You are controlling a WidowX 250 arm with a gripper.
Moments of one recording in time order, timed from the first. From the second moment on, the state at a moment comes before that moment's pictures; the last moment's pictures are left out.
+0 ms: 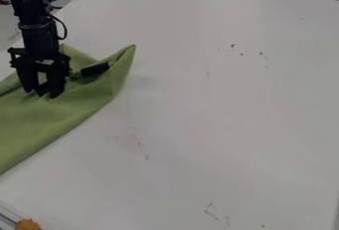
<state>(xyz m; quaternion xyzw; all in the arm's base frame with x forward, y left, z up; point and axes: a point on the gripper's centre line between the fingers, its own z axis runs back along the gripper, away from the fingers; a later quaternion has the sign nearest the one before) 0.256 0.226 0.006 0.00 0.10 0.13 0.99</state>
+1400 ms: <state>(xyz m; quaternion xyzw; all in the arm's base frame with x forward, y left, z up) 0.260 0.182 0.049 0.05 0.08 0.13 0.99</state>
